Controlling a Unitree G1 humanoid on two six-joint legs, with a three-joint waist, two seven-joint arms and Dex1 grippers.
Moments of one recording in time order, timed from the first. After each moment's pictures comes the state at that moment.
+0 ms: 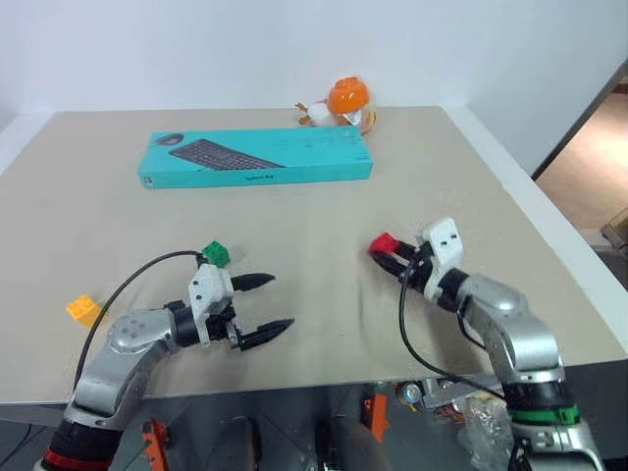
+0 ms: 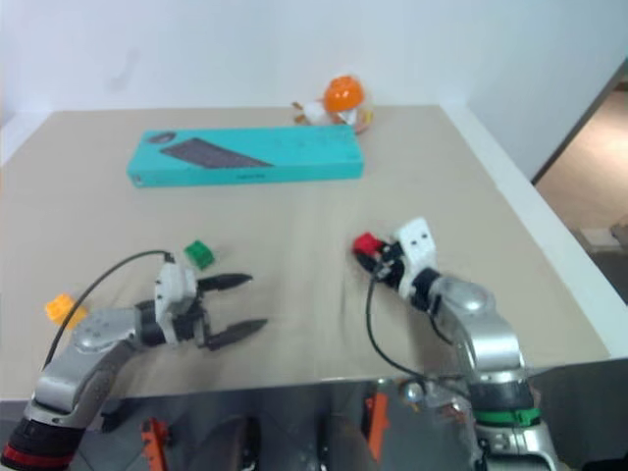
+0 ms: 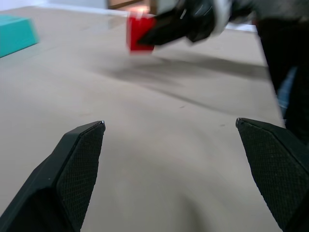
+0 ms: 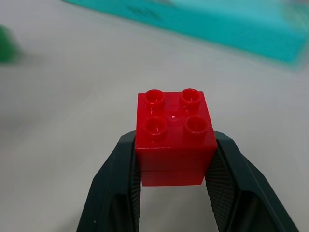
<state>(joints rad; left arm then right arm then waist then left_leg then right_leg) -0.06 0.52 -0.03 -0.29 -0.45 0.22 -0.92 -0.43 -0.55 0.03 -0.14 0.34 0.47 0.77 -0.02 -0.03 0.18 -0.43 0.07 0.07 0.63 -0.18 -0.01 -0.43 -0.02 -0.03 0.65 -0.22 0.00</state>
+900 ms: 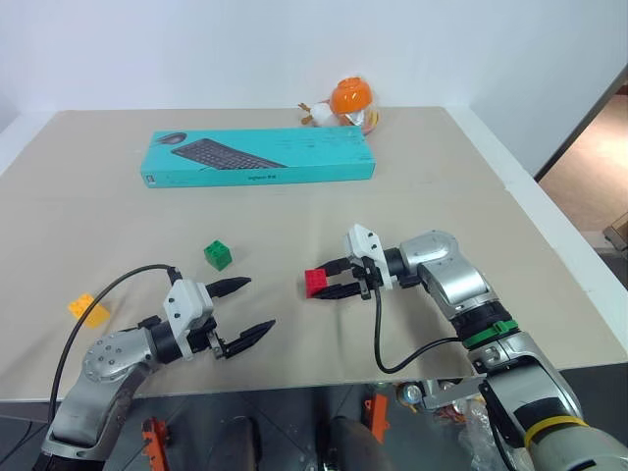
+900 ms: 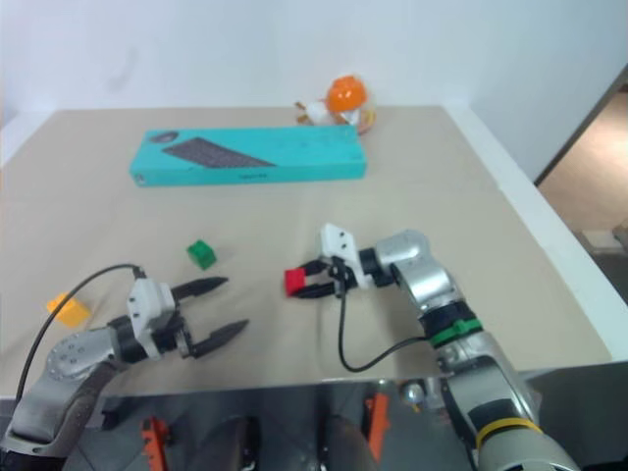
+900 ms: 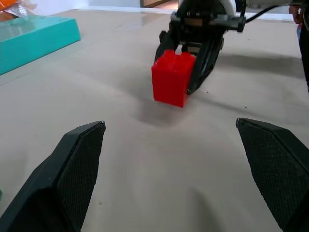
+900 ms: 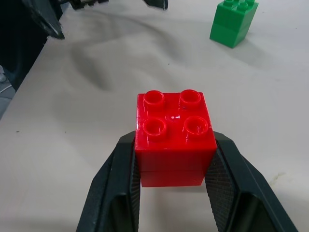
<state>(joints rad) 0.05 0.54 0.02 -0.36 -0.42 0.12 -0.87 -0.77 -0.45 0.32 0.44 0.18 0.08 1.38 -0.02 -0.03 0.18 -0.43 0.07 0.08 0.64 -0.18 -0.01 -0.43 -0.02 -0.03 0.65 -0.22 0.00</state>
